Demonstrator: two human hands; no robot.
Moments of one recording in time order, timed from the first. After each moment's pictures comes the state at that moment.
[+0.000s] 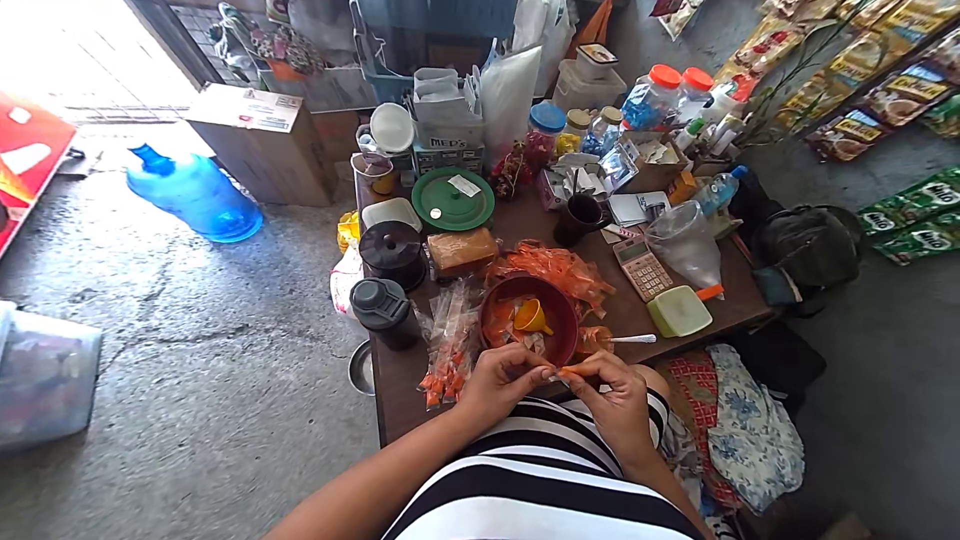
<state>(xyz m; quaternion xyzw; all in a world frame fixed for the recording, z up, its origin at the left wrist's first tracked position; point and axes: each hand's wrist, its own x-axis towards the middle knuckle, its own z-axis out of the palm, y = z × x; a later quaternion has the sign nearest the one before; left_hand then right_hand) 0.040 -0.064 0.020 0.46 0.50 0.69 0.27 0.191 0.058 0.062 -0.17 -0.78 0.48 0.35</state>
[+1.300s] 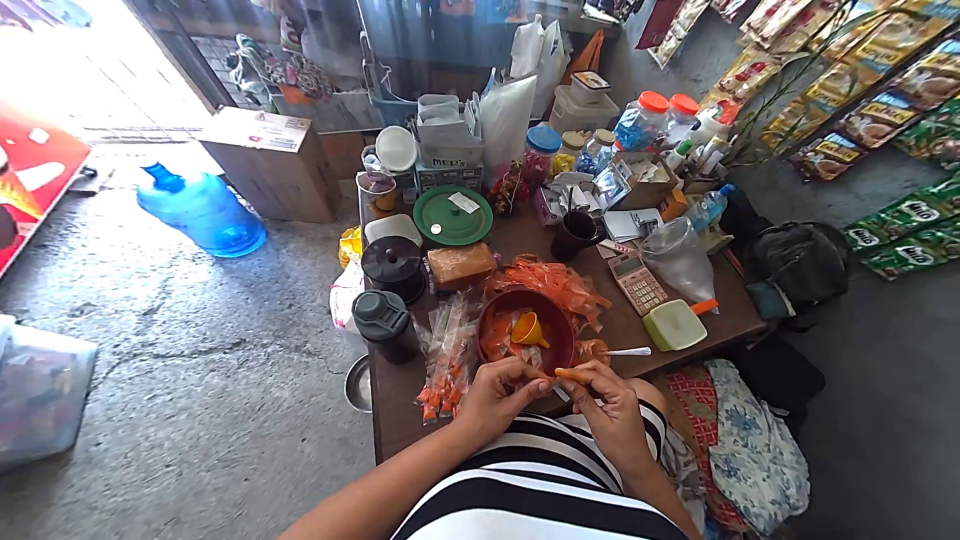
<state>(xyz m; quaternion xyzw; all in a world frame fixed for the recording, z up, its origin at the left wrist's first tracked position) 0.044 -0.064 0.020 0.46 0.50 0.69 0.26 0.196 0.062 0.064 -0.16 -0.79 0.50 0.31</state>
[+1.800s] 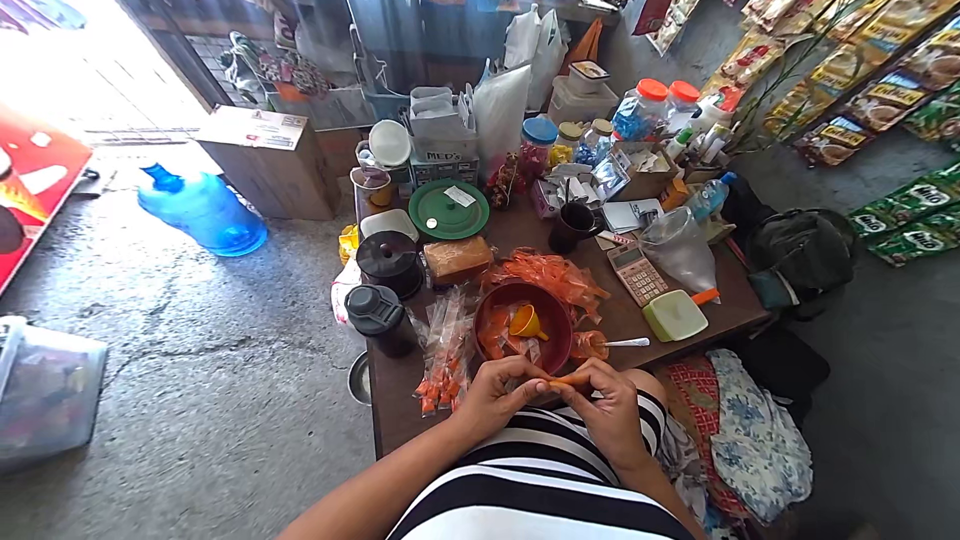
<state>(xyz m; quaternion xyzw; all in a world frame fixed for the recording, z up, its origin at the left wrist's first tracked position) 0.050 -0.065 0.018 0.48 0.46 0.68 0.30 0.202 0.060 0.057 -0.15 -0.80 0.47 0.34</state>
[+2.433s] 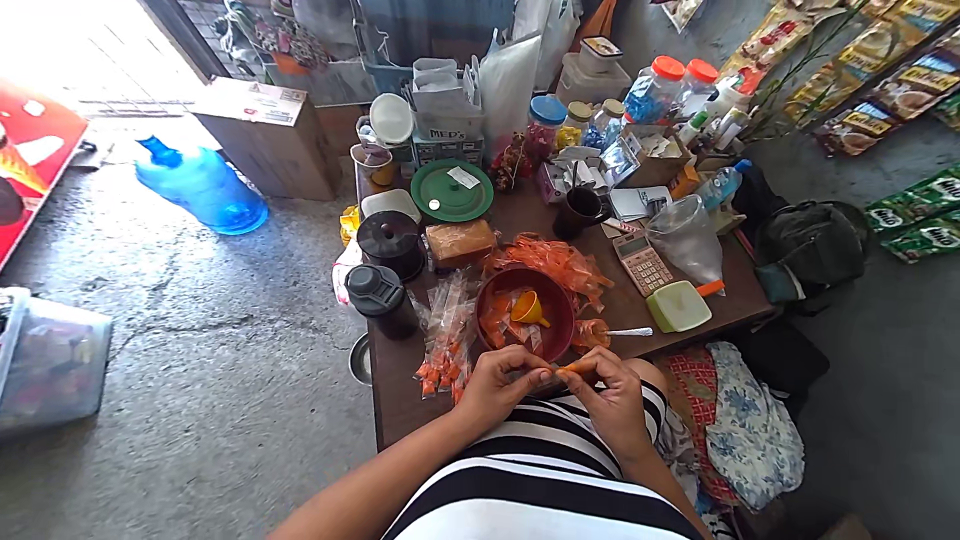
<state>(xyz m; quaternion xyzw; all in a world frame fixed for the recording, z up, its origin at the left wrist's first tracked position) 0.062 -0.068 0.014 0.45 0.50 0.69 0.27 0.206 0.061 0.057 -0.16 -0.79 0.49 0.33</state>
